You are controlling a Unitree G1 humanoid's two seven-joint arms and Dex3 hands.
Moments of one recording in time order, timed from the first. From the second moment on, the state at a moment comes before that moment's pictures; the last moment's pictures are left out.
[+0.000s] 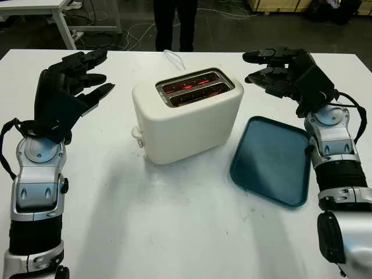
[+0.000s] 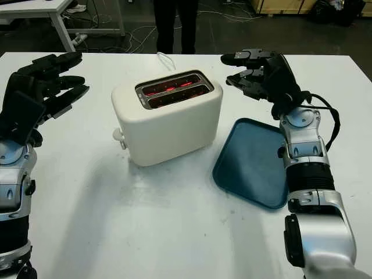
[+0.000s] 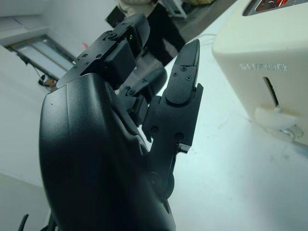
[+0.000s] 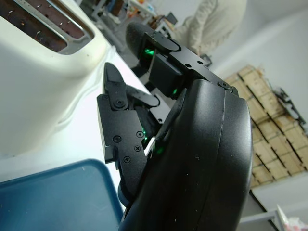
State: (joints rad) left arm -0.35 0.34 0.18 -0.24 0.07 0.25 -0.09; right arm -0.73 -0.42 -0.08 0.56 -0.02 -0.14 0.30
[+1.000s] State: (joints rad) left arm -0.35 0.34 0.18 -0.24 0.07 0.26 -0.09; right arm -0.73 -0.42 -0.08 0.57 -0.02 -0.15 0.28
